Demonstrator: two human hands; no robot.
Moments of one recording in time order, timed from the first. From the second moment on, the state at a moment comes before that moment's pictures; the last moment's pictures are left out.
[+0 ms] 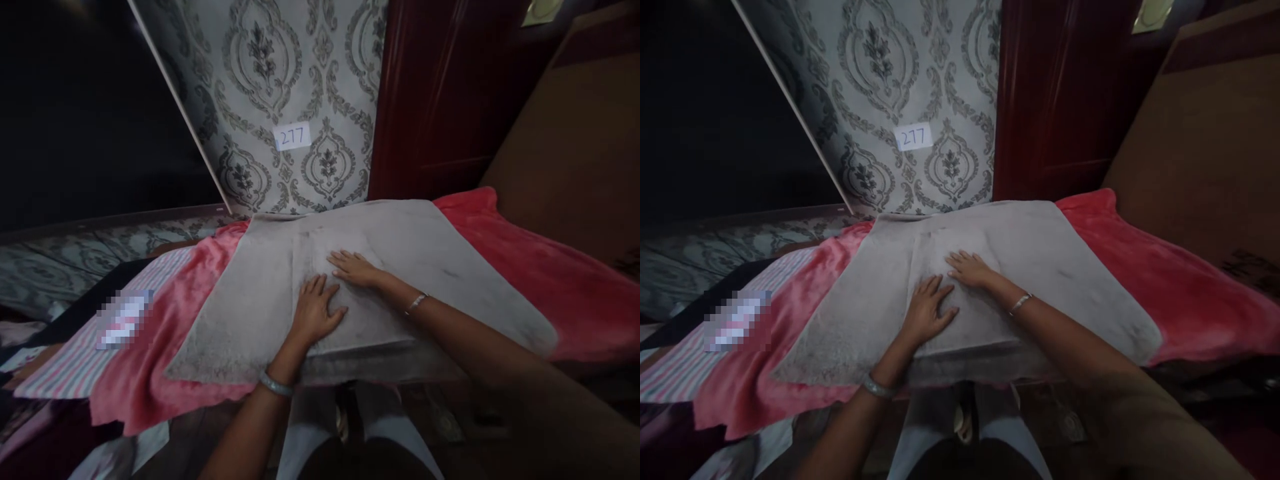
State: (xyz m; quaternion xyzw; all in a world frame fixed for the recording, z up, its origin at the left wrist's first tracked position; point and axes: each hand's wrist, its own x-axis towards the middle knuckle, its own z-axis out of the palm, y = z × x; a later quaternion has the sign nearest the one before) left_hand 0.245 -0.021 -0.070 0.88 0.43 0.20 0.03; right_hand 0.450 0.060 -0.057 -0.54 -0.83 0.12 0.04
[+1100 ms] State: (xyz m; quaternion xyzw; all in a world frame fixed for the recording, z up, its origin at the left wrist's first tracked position) left_hand 0.176 -0.088 -0.080 0.94 0.32 0.13 -0.01; right_hand 0.510 -0.151 -0.140 -0.57 -0.72 0.08 0.39
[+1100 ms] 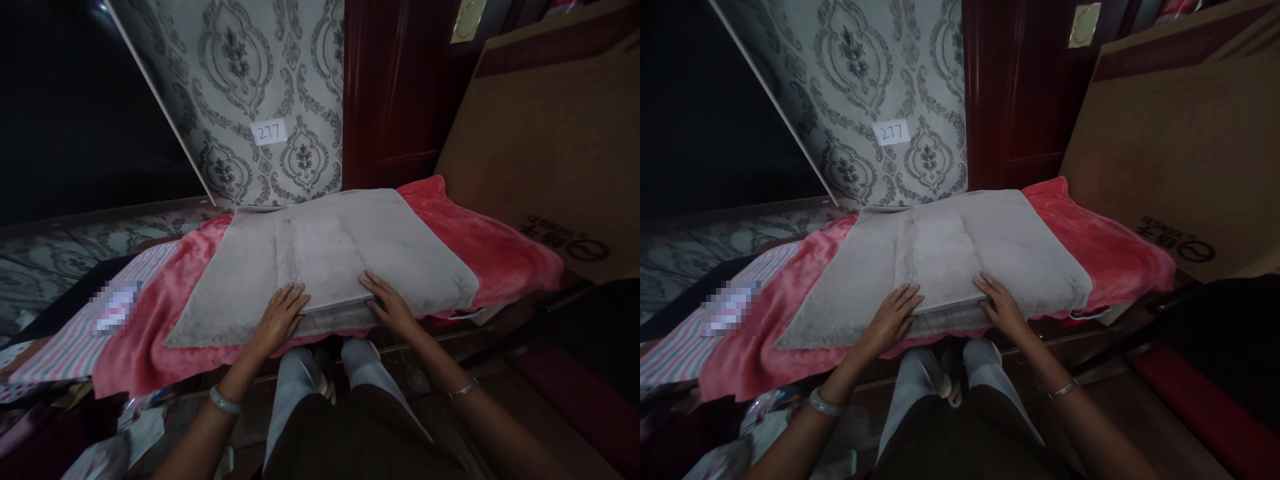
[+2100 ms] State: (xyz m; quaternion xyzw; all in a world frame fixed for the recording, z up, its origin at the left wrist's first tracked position) left_hand 0.198 -0.092 -0.033 0.93 0.33 0.06 -0.13; right_hand 0.411 -0.146 -0.100 -0.57 -0.78 -0.10 0.24
